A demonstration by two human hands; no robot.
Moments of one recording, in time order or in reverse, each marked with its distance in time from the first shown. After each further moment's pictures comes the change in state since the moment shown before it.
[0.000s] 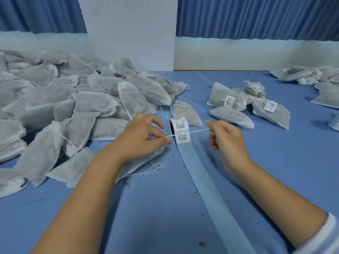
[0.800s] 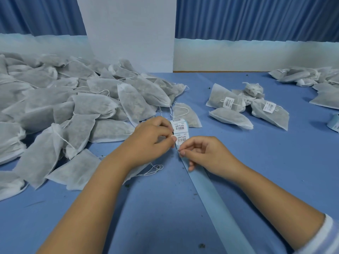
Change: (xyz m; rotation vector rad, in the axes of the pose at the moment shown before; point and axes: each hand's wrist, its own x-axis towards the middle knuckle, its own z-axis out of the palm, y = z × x) left_hand 0.001 0.012 0.010 -0.085 0.068 0.104; right_hand -0.013 0.007 0.007 -0.153 -0.609 -0.033
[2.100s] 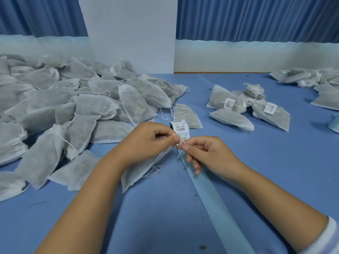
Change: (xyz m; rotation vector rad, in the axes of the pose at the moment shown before) left_hand 0.000 0.004 -0.007 -0.273 -0.016 -0.054; right_hand -0.003 -0.008 0.002 0.074 0.007 0.017
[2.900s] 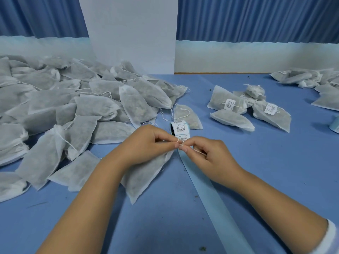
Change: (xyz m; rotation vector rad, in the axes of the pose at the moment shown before) left_hand -0.002 0.005 0.000 -0.030 -0.070 -0.154; right_hand -0.004 0.008 -0.001 -0.628 0.160 -0.377
